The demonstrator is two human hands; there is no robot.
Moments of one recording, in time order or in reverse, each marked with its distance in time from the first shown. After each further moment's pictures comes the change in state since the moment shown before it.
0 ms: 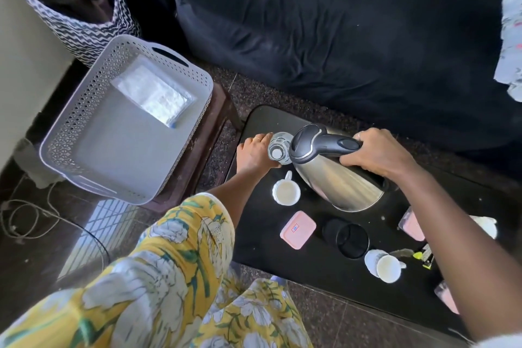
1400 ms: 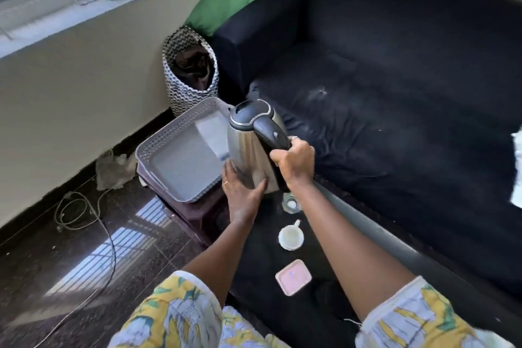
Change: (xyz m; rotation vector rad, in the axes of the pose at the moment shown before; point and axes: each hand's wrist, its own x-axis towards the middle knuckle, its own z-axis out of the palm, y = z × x) left_hand -0.133 0.016 -0.071 -0.810 0.838 -0.332; right_hand -0.077 -0.169 0.013 0.620 0.356 -0.431
